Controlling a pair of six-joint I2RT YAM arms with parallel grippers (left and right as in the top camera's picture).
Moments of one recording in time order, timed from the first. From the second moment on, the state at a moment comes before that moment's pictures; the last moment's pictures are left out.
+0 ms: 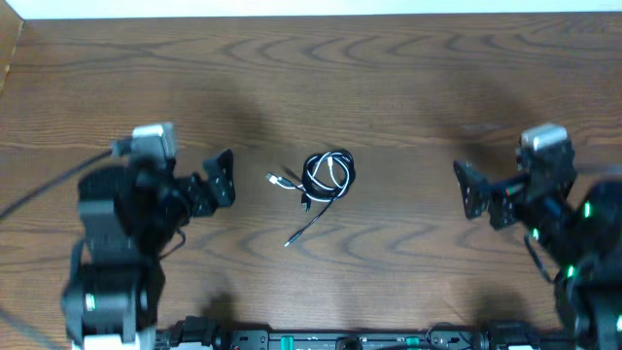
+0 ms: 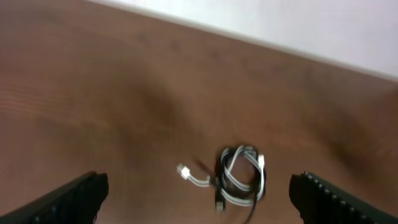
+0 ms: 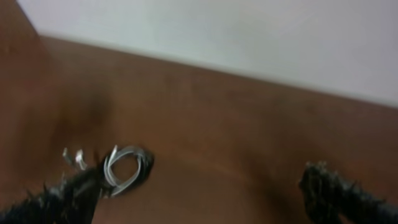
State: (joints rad) left arm 0.02 0.85 1.08 -0.83 0.25 -0.23; right arm 0.06 0.78 1.04 -0.70 -0.30 -0.07
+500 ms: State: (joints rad) left arm 0.02 1.22 1.20 -0.93 0.41 -0.20; right arm 0.06 1.30 1.35 -0.96 -0.57 -0.08
